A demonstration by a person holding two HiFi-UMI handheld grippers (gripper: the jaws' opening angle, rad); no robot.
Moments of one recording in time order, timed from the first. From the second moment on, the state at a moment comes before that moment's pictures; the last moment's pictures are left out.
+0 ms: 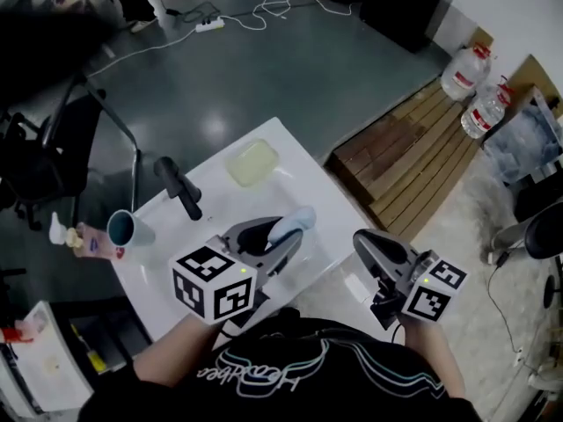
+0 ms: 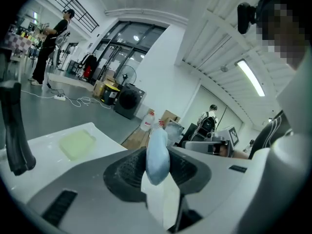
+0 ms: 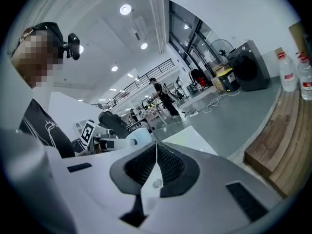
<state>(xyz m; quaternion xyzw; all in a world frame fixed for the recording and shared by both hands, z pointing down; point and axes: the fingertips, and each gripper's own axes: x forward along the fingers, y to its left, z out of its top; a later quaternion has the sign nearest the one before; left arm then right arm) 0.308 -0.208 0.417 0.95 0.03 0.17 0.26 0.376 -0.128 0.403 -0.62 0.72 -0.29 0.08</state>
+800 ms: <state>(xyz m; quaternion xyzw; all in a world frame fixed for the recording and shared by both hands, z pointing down) 0.330 -0.323 0.428 0.96 -0.18 0.15 0.16 0.375 -0.195 0.408 -0.54 0.78 -0.32 0.05</state>
